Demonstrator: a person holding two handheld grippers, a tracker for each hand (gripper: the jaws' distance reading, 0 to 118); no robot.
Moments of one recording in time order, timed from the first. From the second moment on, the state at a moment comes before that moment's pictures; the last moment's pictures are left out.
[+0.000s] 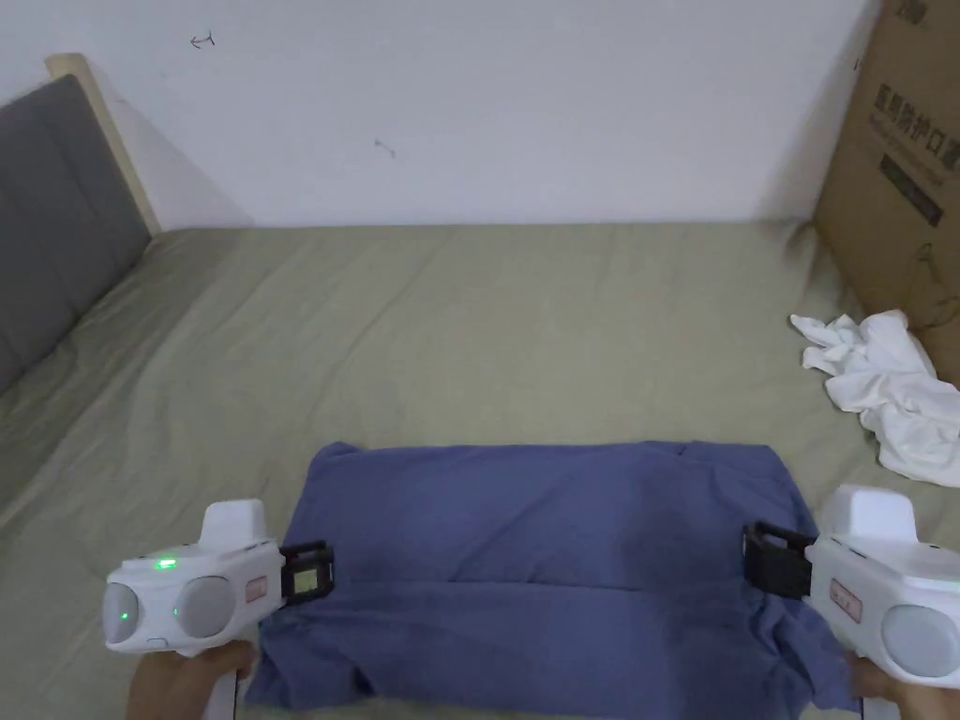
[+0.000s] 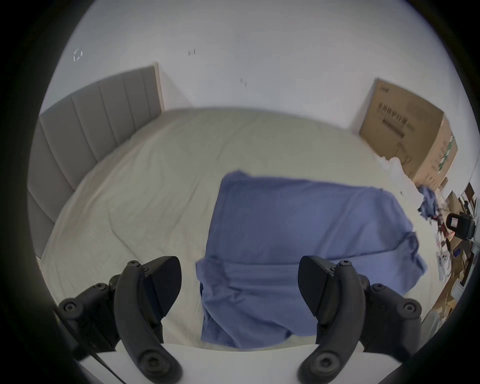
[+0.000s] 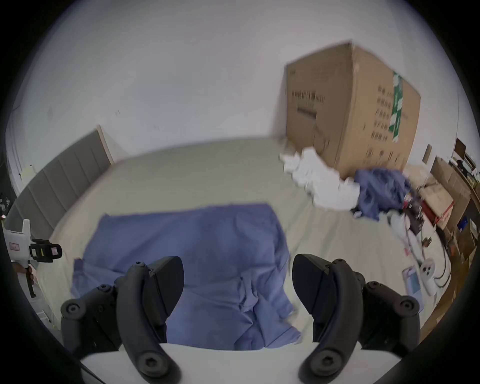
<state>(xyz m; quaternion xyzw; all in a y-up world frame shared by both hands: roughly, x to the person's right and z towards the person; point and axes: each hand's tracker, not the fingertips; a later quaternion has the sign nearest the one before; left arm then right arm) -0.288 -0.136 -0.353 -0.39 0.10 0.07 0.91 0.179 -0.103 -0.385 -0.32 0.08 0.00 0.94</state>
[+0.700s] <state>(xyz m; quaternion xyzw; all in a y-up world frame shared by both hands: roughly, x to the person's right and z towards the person) -0.224 -0.066 -0.230 -0.17 0.08 0.07 0.98 0.192 -0.046 -0.263 -0.13 0.05 0.05 0.99</state>
